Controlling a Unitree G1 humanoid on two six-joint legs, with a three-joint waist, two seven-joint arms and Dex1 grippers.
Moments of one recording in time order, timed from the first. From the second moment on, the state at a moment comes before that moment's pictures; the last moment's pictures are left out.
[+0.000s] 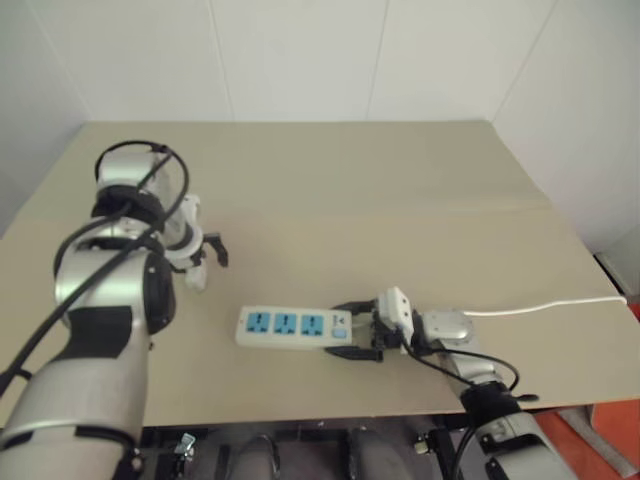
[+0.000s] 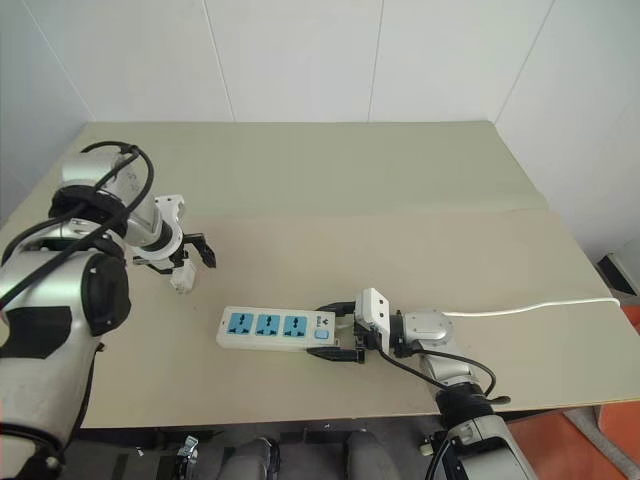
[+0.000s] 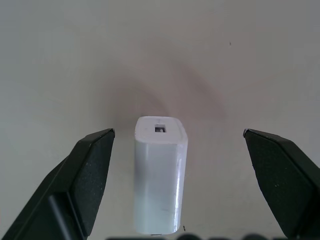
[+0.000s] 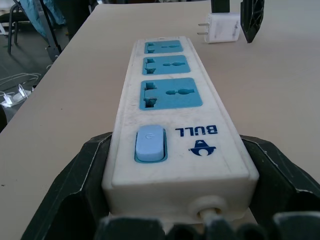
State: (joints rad) left arm -1.44 0.52 0.10 1.22 -0.11 1.45 -0.16; right arm -0.41 -0.32 0.19 0.38 0.24 -0.23 1.30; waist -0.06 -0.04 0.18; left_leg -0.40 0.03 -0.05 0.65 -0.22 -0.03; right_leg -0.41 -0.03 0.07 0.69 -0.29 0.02
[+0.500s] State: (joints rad) left arm -1.43 0.52 0.11 1.22 -0.11 1.44 -0.16; right arm -0.37 -0.33 0.19 0.32 0.24 -0.18 1.24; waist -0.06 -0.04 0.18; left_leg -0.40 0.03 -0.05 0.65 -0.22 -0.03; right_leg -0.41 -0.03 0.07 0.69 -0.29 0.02
